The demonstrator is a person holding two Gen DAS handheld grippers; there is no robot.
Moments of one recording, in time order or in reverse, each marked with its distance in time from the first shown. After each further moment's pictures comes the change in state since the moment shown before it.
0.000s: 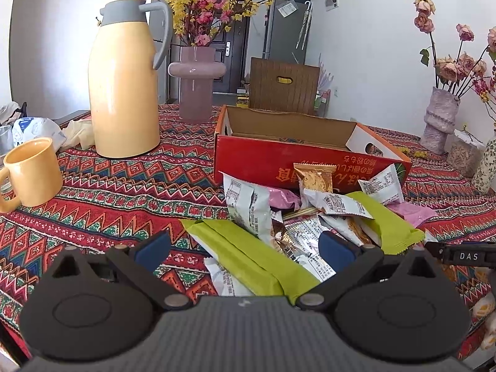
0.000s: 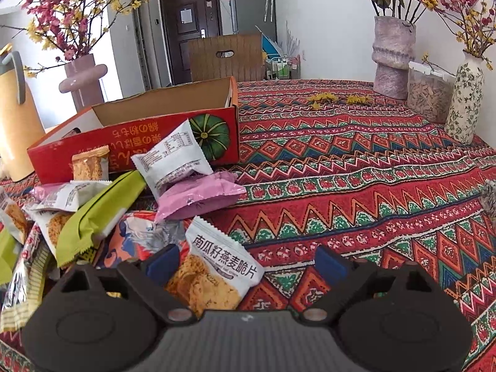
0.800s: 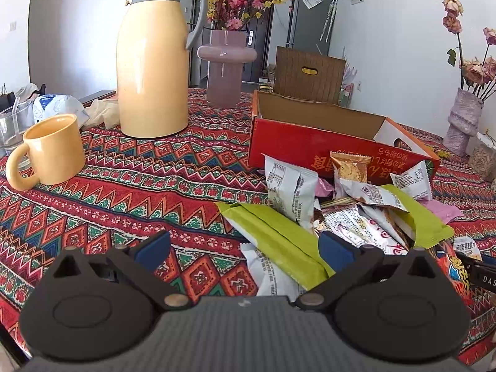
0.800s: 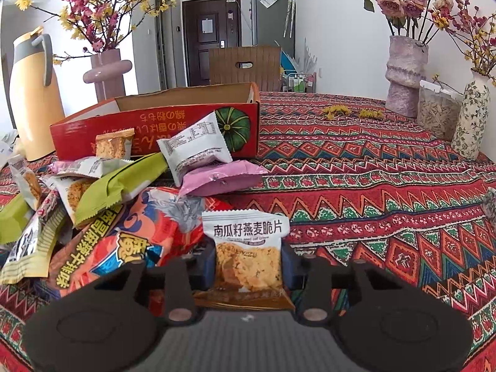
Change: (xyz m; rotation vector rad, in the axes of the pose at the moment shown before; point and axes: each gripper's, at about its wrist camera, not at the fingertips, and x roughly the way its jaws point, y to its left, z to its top) left arm 0.008 0.025 -0.005 -0.056 0.050 0.075; right arm -0.014 0.007 -0.026 -0.067 -0.066 0.036
